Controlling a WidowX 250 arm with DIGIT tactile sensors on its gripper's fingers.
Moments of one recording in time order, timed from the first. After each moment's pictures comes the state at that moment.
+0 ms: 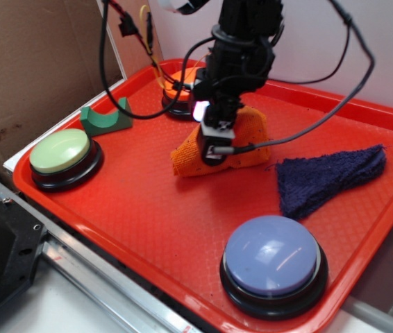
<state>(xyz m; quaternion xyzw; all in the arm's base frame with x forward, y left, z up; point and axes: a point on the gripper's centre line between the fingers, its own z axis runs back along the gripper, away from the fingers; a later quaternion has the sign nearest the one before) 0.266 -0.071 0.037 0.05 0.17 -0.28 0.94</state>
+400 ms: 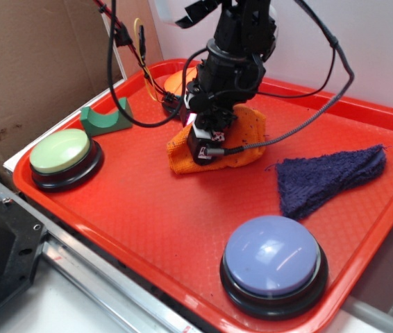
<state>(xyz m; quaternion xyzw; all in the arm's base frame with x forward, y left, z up) 0.267 -0.057 0.022 0.09 0.19 -0.25 0.95</state>
